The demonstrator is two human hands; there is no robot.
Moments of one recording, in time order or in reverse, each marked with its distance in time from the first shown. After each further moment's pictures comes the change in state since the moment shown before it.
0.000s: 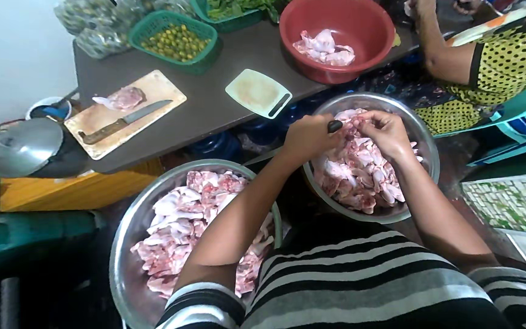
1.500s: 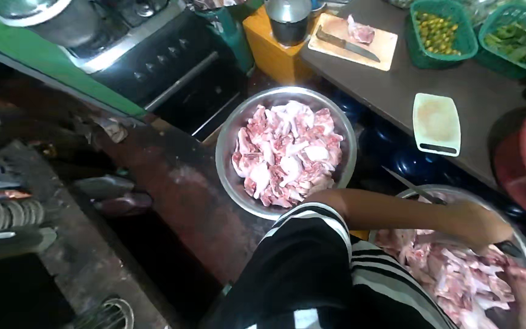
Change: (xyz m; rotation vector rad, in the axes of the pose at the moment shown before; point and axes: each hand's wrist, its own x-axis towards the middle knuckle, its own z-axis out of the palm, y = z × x) left_hand 0.024 0.003 0.060 -0.039 0.114 0.061; right_hand 0.003 0.051 -0.046 -0.150 -0.307 -0.152
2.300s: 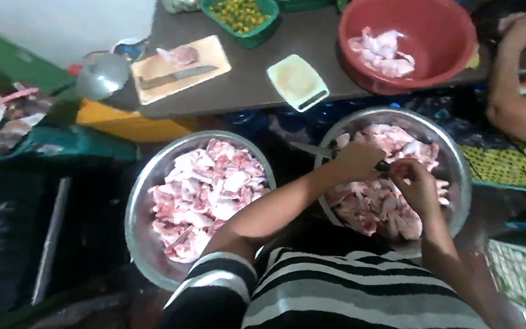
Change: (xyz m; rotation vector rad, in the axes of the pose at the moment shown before) left_hand 0.043 0.012 0.028 0.070 -0.224 0.100; right_hand -0.018 0.038 -0.002 -0.213 0.086 0.059
